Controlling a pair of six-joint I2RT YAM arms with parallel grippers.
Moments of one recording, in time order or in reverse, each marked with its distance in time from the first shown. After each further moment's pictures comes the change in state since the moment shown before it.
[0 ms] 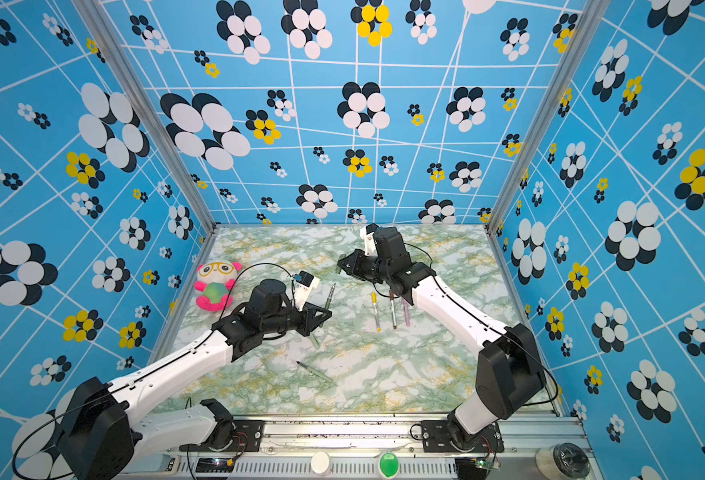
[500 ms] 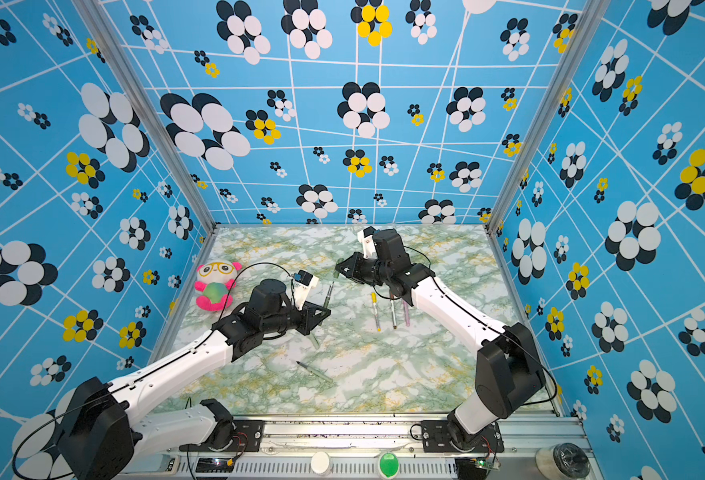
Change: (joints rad) left arm 0.000 0.001 0.000 0.001 -0.034 -0.001; right arm 0.000 0.002 -0.019 0.002 -0.052 0.005
